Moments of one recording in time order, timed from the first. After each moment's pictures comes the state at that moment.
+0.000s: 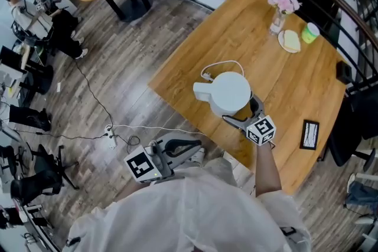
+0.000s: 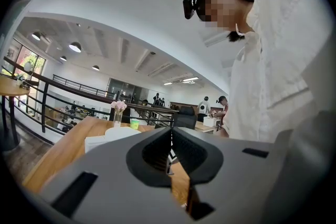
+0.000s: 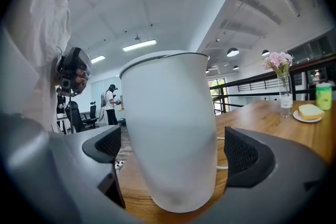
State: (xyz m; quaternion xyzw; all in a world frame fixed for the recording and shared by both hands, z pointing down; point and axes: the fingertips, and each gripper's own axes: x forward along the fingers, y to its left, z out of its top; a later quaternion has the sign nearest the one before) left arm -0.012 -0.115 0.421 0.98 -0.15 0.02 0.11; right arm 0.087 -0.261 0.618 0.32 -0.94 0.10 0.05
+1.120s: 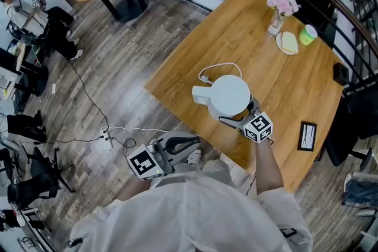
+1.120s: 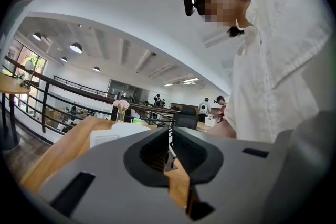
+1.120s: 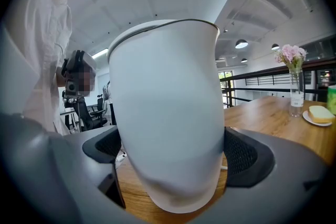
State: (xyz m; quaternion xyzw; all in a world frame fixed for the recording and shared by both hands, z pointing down) left arm -0.021 -0.136 0.454 0.98 -0.16 0.01 0.10; right arm 0.072 -0.272 0.633 0.28 -0.95 0.10 0.10
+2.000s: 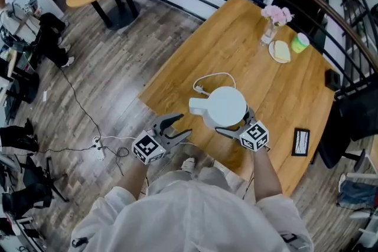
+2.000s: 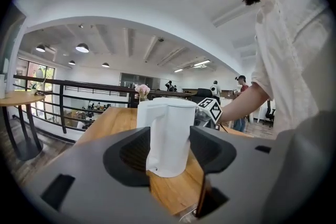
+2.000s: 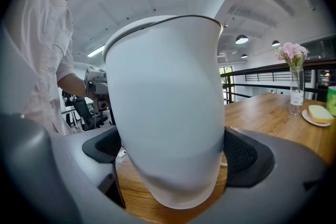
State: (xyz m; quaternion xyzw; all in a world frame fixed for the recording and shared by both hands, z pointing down) left arm -0.055 -0.231 0.549 0.97 -0.22 0.11 0.07; right arm 0.072 -0.272 0.636 0.28 -0.94 0.12 0.13
